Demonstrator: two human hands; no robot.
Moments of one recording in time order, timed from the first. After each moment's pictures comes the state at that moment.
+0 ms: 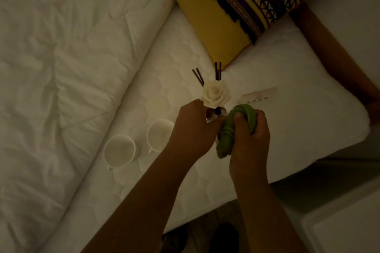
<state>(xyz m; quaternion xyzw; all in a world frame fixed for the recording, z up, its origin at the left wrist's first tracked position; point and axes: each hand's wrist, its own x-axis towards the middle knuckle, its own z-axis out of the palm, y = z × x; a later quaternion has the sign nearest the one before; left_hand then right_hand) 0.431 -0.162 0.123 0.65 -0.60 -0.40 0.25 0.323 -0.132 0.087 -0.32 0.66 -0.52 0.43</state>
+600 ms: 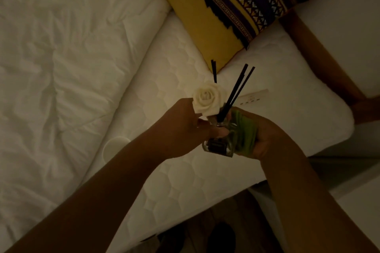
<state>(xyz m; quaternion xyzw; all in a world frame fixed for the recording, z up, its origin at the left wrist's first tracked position) 0.458 -0.165 0.175 0.46 -0.64 -0.56 0.24 0.278 -0.171 0.109 0.00 0.45 -0.28 0.85</state>
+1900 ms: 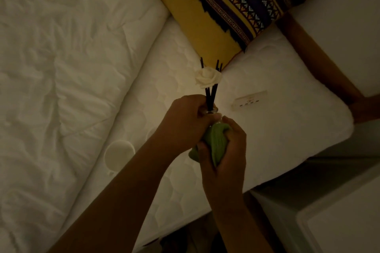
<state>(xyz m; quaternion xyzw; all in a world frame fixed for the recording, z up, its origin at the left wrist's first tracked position) 0.446 -0.175 0.155 0.62 -0.64 -0.41 0.18 0.354 -0.087 0.107 -0.52 0.61 -0.51 0.31</state>
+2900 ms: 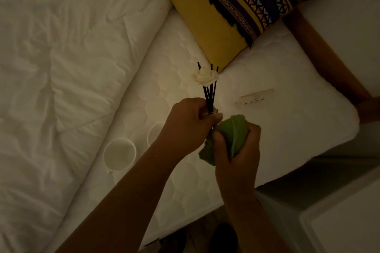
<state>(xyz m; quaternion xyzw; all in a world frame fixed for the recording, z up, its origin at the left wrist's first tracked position) 0.453 -0.172 0.134 0.64 -0.59 -0.44 0.21 0.347 -0.101 0.087 -0.47 0.64 -0.53 0.31</state>
